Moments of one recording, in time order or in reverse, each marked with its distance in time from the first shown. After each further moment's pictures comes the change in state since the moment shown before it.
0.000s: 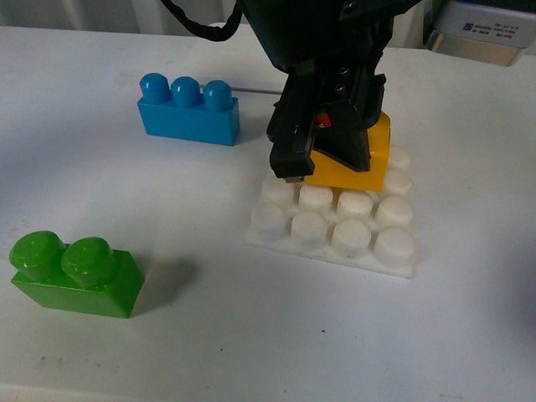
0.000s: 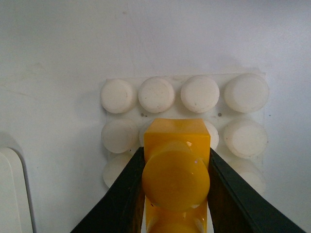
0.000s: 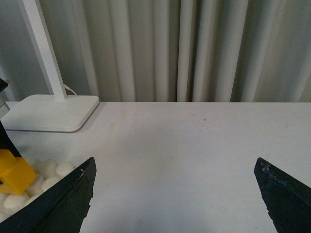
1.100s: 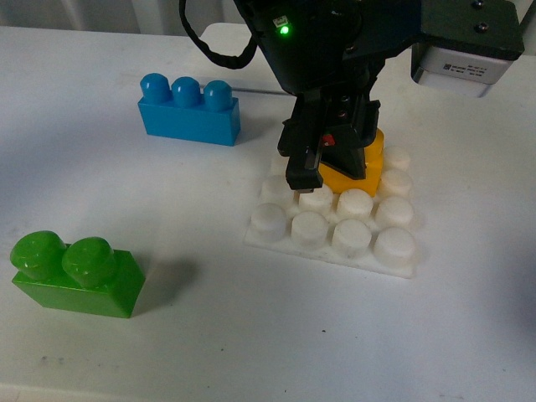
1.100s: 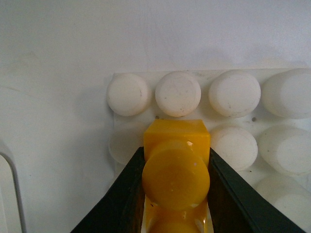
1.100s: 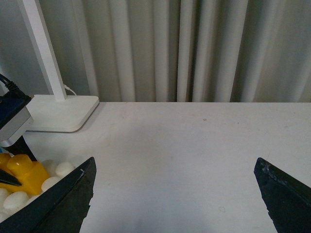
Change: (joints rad) left arm 0.003 0.091 0.042 0.046 -0.019 -0.010; right arm 0.000 0.000 0.000 0.000 0.000 0.000
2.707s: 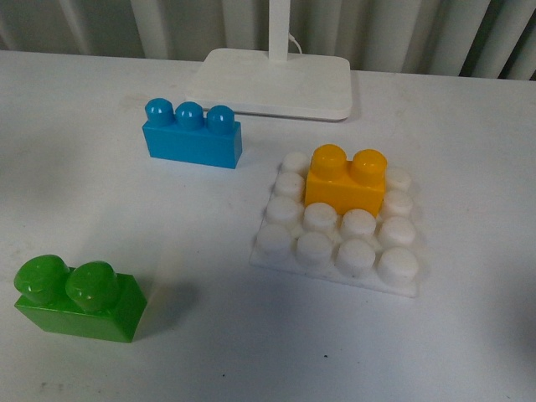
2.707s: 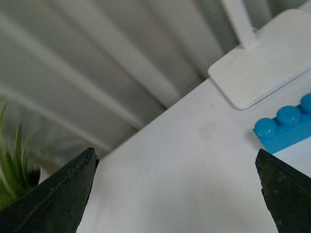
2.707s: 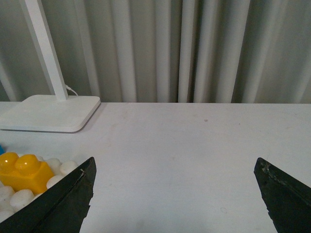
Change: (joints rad) left arm 0.467 -1.175 -1.075 0.892 -0.342 -0.577; right arm 0.000 0.000 0.000 0.000 0.000 0.000
